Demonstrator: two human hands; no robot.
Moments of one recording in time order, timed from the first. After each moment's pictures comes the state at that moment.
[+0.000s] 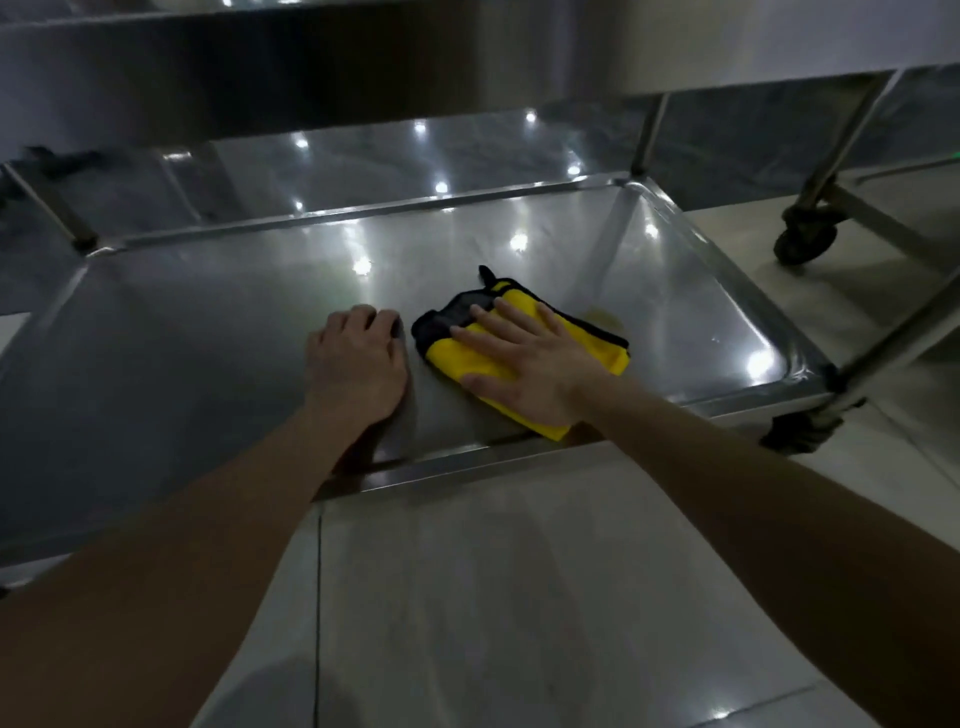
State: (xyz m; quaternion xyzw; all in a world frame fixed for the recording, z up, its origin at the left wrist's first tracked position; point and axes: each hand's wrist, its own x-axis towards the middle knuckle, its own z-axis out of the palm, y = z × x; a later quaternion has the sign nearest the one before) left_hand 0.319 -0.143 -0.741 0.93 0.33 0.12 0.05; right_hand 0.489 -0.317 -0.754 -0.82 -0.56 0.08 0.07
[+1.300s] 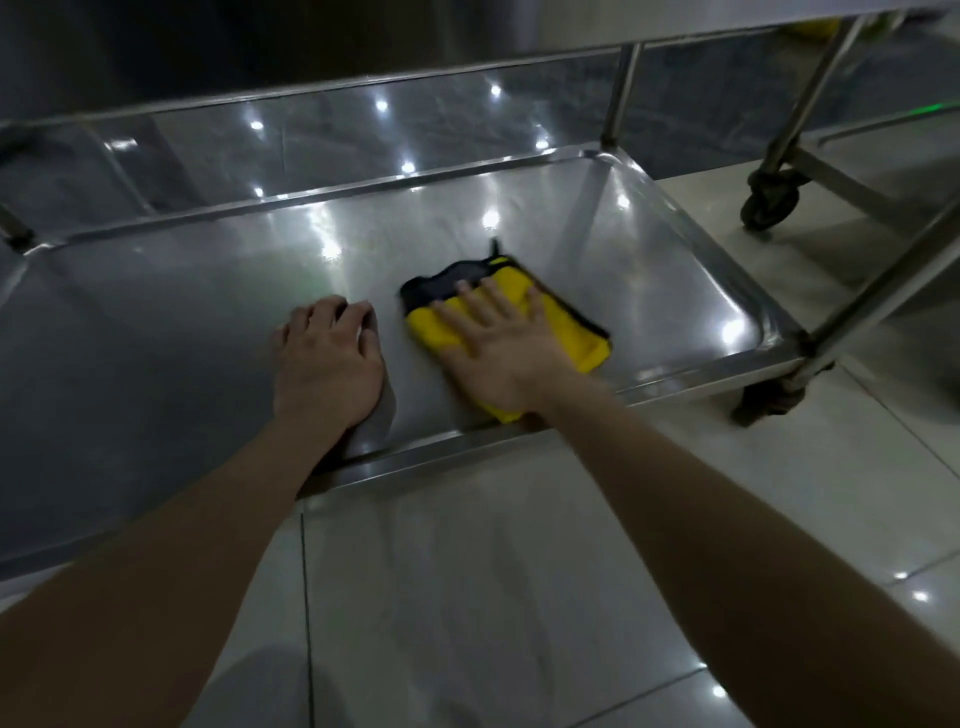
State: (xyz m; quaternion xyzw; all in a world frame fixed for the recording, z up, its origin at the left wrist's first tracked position) left_hand 0.318 -0.144 -0.758 0.92 0.34 0.18 0.05; right_hand 0.465 -0.310 -0.751 -0.88 -0.47 0.07 0.05
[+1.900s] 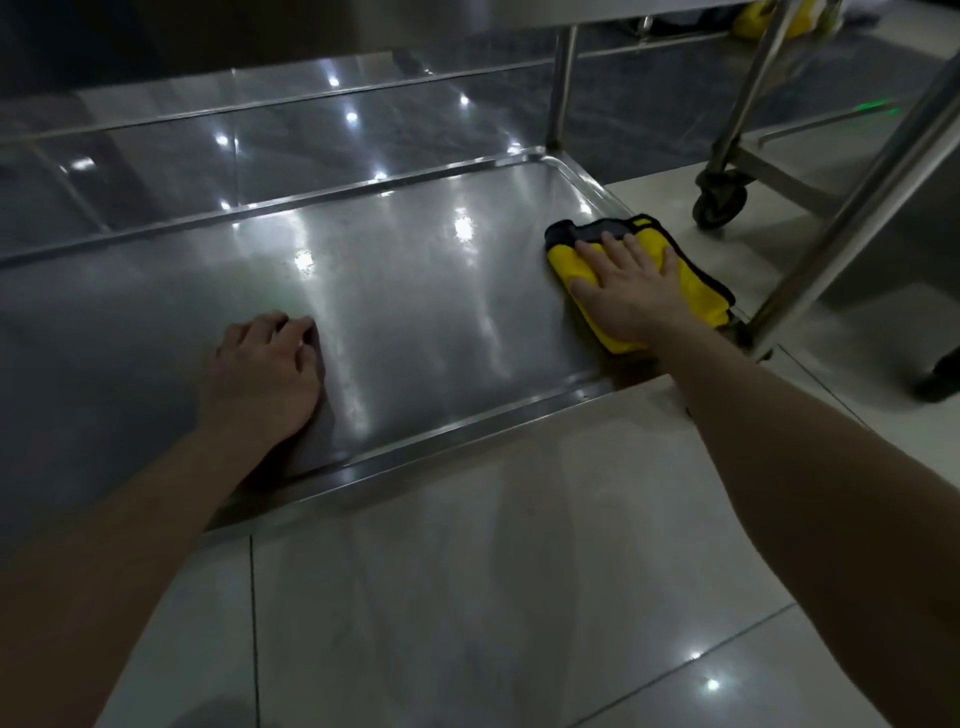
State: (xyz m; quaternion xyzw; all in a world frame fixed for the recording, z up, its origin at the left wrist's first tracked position) left_hand 0.321 -0.141 -0.753 0.93 0.32 0.15 0.03; right_hand 0.630 -0.431 -0.749 -0.96 -0.27 0.06 0.07
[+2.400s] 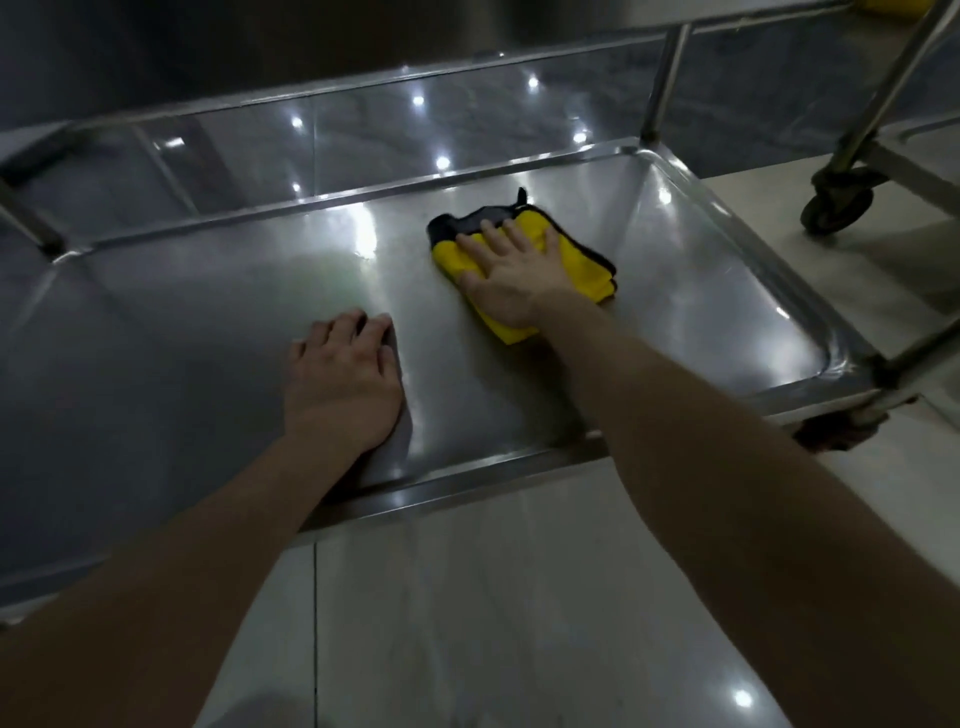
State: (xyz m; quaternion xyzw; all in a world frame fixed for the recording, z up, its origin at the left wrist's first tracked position) left_hand 0.322 -0.142 -0.761 0.93 0.33 0.15 -0.01; right_hand 0.562 -0.230 -0.741 -0.88 -0.45 0.10 0.06
